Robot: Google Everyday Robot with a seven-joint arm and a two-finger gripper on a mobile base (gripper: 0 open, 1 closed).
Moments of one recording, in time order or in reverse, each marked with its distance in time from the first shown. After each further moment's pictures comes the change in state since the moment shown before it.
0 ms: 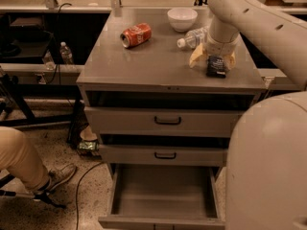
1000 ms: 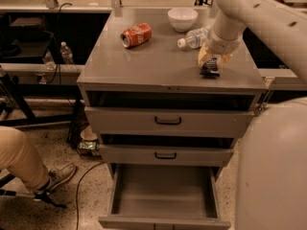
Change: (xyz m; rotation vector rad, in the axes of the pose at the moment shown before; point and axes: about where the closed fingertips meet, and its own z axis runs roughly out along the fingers) arm 0.000 0.000 -0.021 -0.058 -0.021 -0.035
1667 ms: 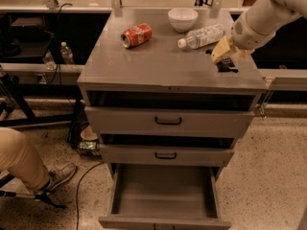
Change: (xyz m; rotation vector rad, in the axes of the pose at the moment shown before) arm 0.029 -0.023 -0.068 -0.172 -0.077 -0.204
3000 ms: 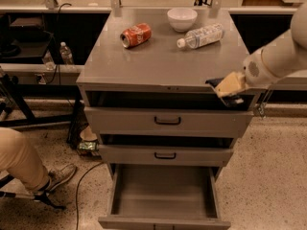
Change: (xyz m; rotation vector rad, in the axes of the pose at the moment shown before) arm 0.097 0.025 0.002 -0.151 -0.032 -0.217
